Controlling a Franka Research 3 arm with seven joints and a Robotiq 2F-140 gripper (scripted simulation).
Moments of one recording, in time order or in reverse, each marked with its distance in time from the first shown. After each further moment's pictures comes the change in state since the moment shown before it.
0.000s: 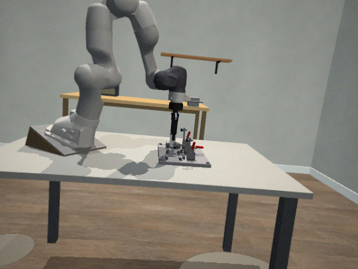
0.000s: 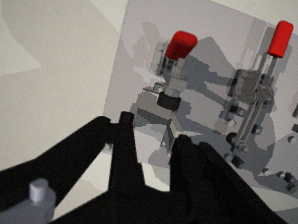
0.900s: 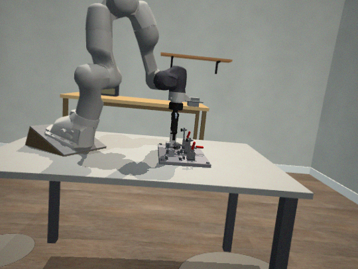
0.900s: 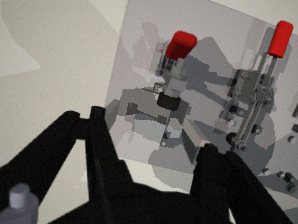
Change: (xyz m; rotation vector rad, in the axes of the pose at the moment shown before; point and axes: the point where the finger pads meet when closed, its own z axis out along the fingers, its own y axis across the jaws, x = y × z) arm 0.000 0.000 0.000 0.000 0.000 0.000
